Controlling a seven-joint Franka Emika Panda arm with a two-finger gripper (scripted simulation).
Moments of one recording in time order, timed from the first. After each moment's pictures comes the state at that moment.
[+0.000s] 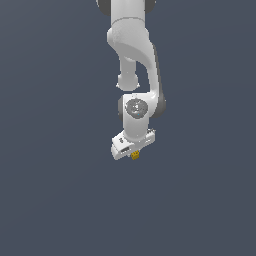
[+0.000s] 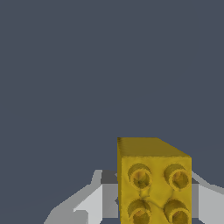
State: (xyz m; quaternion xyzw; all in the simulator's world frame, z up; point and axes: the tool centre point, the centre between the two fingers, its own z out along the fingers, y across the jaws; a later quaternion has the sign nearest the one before) arm 0.010 0.026 0.053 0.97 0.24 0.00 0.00
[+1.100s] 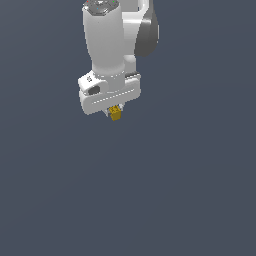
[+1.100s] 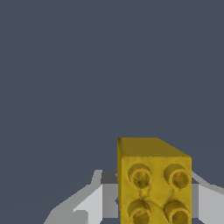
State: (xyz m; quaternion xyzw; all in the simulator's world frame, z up) arm -0.042 -0.052 0.272 0.97 0.24 0.00 0.00
